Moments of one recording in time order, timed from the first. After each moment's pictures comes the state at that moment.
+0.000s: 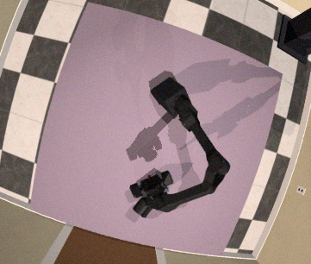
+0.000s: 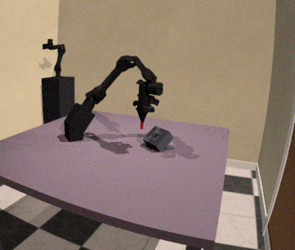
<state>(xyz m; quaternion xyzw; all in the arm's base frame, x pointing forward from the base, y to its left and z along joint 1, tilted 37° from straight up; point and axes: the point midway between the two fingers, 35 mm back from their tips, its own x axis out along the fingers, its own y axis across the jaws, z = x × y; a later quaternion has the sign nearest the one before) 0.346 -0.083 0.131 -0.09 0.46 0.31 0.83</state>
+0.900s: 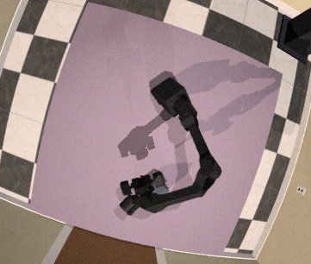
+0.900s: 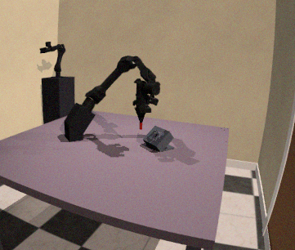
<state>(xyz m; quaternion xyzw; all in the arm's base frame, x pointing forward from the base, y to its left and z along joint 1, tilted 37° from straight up) 0.350 -0.123 0.121 -0.03 0.46 0.30 0.84</state>
